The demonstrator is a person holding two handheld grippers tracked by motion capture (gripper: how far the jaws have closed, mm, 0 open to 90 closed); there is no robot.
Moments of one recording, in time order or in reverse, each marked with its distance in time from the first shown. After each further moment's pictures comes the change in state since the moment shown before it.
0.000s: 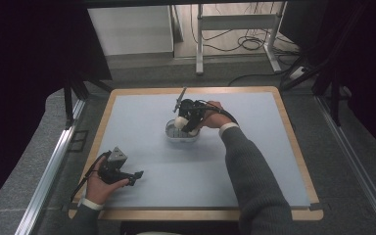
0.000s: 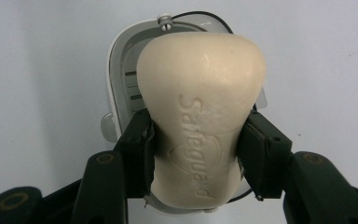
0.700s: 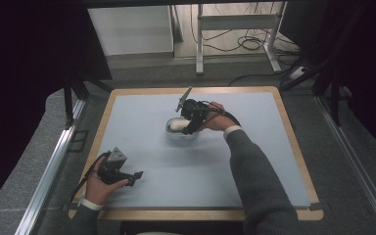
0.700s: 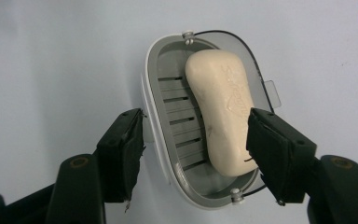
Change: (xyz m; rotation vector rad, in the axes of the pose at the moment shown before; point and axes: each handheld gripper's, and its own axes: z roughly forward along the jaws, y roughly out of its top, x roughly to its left) left arm -0.001 -0.001 -0.001 0.002 0.002 0.002; right arm 0.010 -0.009 -0.015 -0.104 -0.001 0.042
